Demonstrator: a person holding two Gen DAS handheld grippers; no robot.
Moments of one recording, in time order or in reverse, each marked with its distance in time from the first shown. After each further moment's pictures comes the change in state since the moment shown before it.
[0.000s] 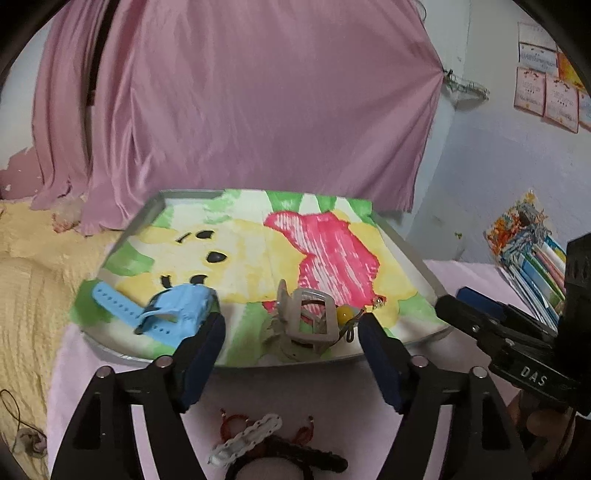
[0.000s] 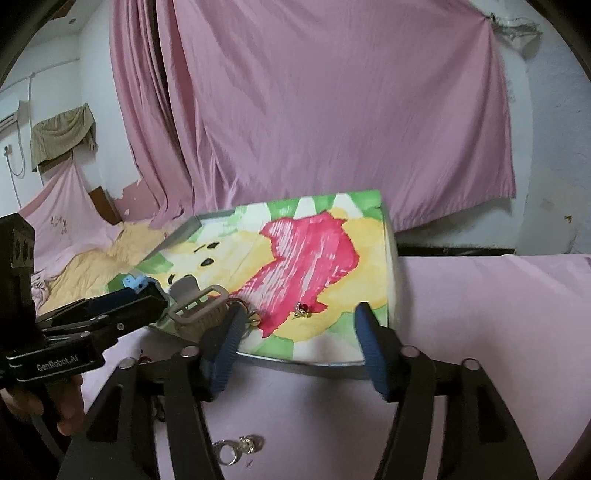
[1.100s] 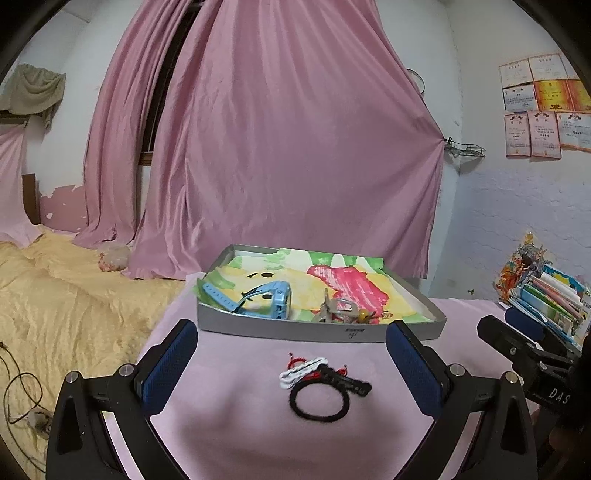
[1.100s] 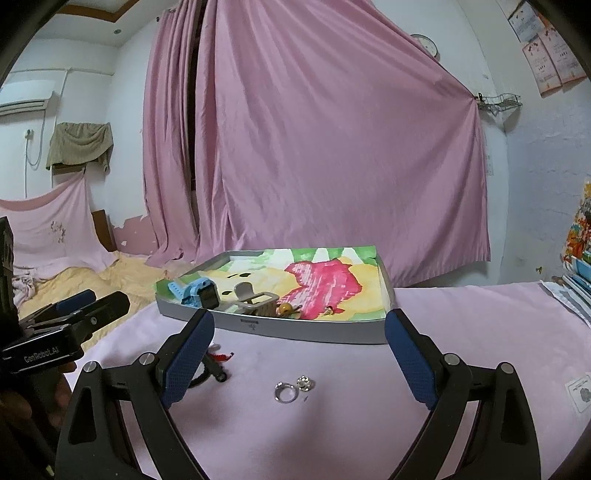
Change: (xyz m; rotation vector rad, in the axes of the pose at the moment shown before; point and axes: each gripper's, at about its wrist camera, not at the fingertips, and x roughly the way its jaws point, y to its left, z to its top) left arm -0.121 0.026 -0.080 -0.016 -0.344 0.102; right arm -0.110 0.054 -0.067 -0.114 -0.294 -0.072
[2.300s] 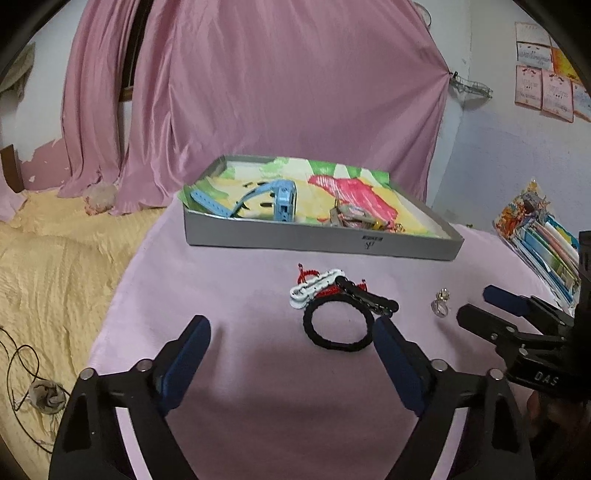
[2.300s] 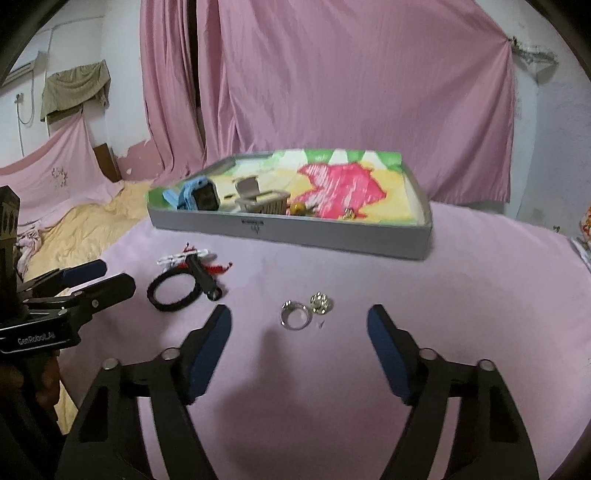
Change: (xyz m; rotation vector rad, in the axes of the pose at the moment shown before) left arm 0.042 0.011 -0.030 0.023 0.342 -0.042; right arm 0.051 0.007 -0.029 -0.021 0.388 0.048
